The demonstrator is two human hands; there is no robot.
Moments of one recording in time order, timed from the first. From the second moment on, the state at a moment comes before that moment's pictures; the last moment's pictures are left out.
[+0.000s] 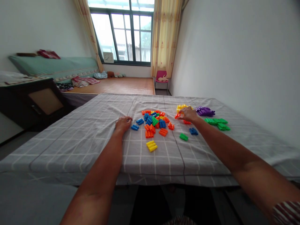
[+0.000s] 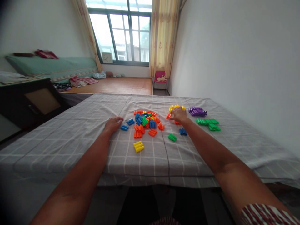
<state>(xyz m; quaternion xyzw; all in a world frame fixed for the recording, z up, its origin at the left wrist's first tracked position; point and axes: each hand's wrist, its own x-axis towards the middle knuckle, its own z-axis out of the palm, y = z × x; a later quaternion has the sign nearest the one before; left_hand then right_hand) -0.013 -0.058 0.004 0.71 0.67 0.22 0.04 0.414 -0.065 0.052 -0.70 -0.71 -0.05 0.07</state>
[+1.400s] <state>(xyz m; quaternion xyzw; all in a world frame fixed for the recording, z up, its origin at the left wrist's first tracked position) -0.013 -0.059 0.005 0.71 0.67 0.21 0.03 0.353 -0.091 0.039 -0.54 -0.78 0.26 0.19</state>
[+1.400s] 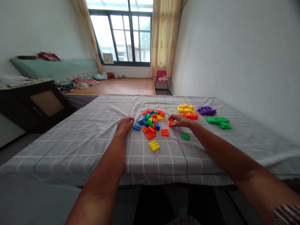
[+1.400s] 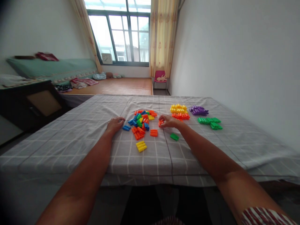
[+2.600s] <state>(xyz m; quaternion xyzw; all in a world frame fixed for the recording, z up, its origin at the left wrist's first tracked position) -0.014 -0.060 0.006 0.71 0.67 0.21 0.03 0.394 -0.036 0.065 -0.60 -0.79 -0.04 0.08</state>
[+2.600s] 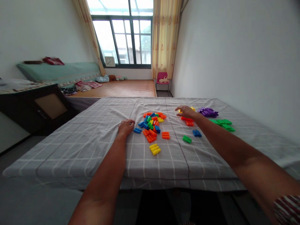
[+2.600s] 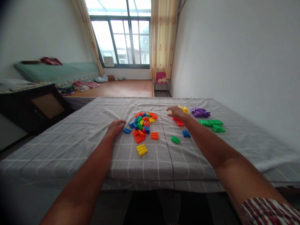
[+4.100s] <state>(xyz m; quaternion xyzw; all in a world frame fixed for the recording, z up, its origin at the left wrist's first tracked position) -0.013 -0.061 0.007 0.71 0.67 0.21 0.03 0.430 -0.031 0.053 -0.60 -0.79 0.09 0.03</state>
